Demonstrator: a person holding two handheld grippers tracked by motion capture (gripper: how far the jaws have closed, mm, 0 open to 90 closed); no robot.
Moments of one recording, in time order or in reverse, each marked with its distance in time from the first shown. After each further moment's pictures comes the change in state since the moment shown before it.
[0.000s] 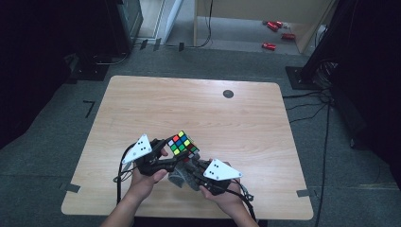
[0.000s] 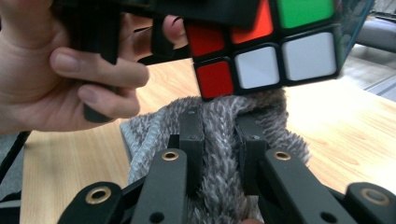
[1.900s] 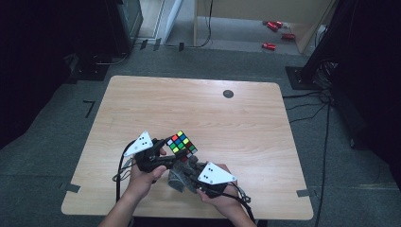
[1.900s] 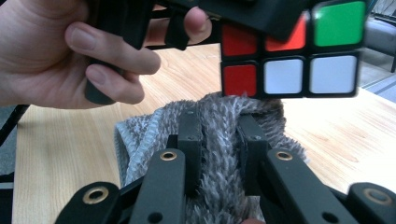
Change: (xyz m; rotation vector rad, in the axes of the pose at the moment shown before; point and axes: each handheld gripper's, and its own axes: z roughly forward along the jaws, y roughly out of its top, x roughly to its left) left arm 0.010 -0.001 0.003 0.091 0.011 -0.084; right arm 0.010 -0.004 0.005 0.049 -0.012 -0.067
